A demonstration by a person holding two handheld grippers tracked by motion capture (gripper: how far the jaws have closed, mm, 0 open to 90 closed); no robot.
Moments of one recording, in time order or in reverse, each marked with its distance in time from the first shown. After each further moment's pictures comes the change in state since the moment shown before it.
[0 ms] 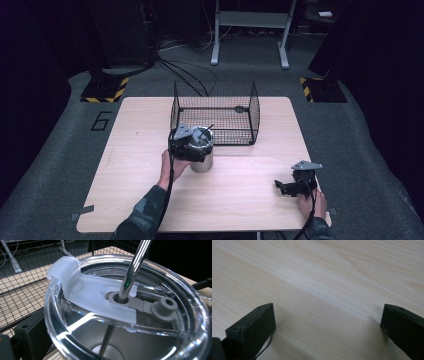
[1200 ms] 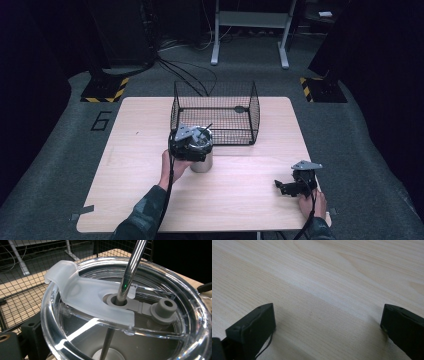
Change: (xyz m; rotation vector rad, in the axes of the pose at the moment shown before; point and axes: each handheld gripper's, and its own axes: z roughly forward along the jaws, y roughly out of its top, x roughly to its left) left arm -0.004 0.001 -0.003 -0.013 0.046 0.016; right arm 0.000 0.000 0.000 -0.001 0.001 0.000
